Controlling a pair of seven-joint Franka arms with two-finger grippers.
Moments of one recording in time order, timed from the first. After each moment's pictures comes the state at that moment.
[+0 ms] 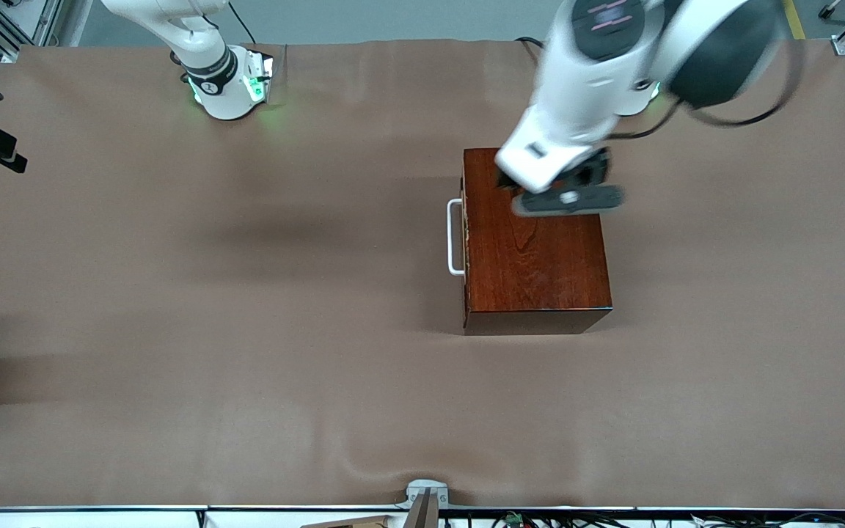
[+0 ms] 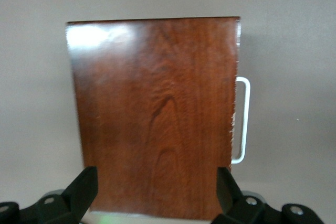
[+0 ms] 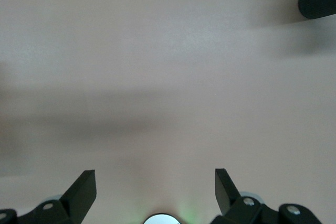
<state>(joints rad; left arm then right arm) -0.43 0.36 -0.31 -1.30 0.15 1.53 -0.70 0.05 0.01 -0.13 -1.41 -0.01 1.36 -0.03</state>
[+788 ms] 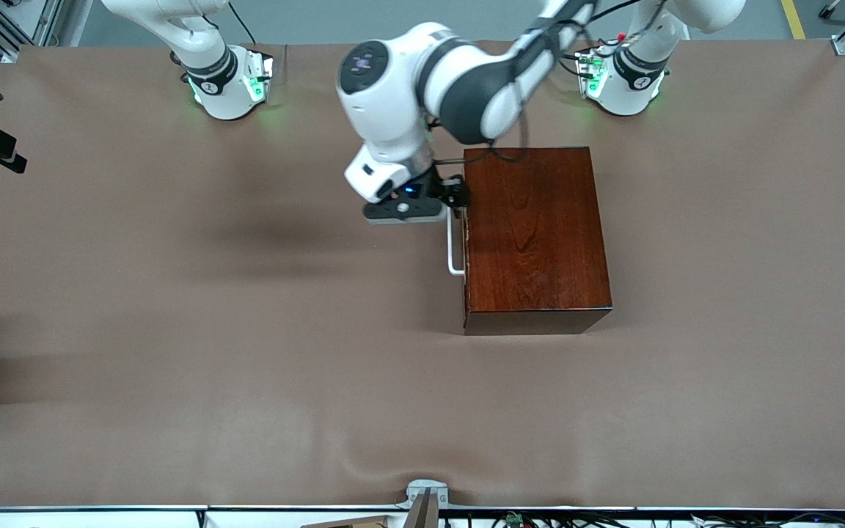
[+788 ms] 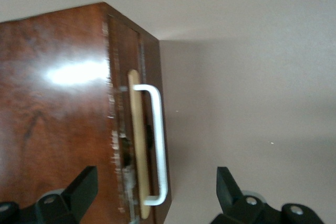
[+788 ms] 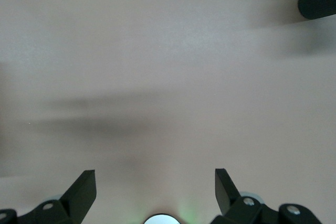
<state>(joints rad) -0.97 0.67 0.07 -1.10 0.18 1.65 -0.84 0.05 0.01 -0.13 -1.41 -0.01 1.36 -0.03</state>
